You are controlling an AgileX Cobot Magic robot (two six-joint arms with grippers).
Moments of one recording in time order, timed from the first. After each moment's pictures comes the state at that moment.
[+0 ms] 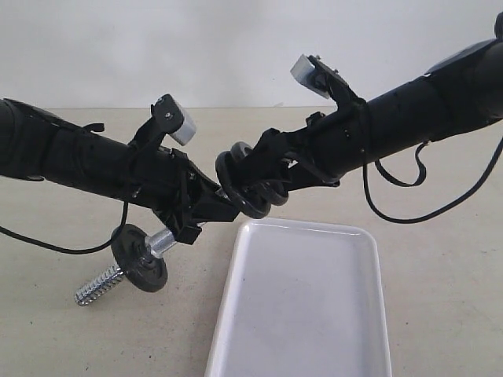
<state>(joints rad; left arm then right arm) -0.32 1.87 -0.97 -1.51 0.72 2.02 0.32 1.84 -1.12 1.27 0.86 -1.12</state>
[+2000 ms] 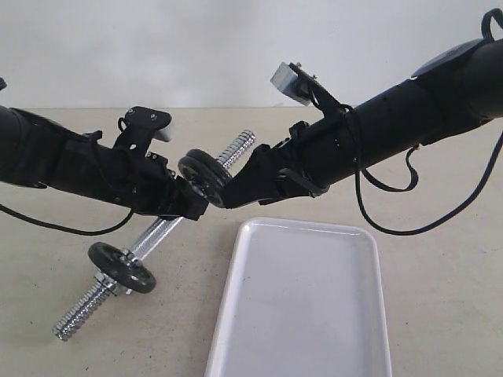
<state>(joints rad) -0.32 1.89 -0.97 -1.51 0.41 1.66 0.35 1.83 -1.12 1.24 0.95 -1.17</state>
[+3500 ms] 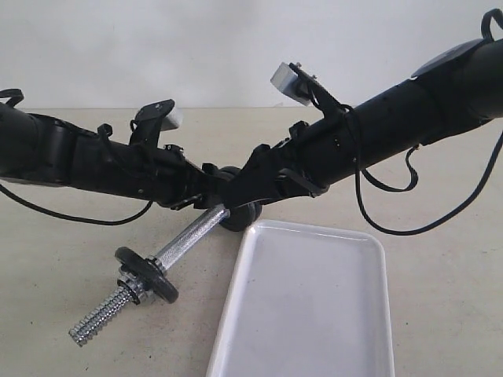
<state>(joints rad) -0.33 1.96 -1.00 -1.74 0.56 1.66 0.35 1.83 -1.12 1.24 0.95 -1.17</state>
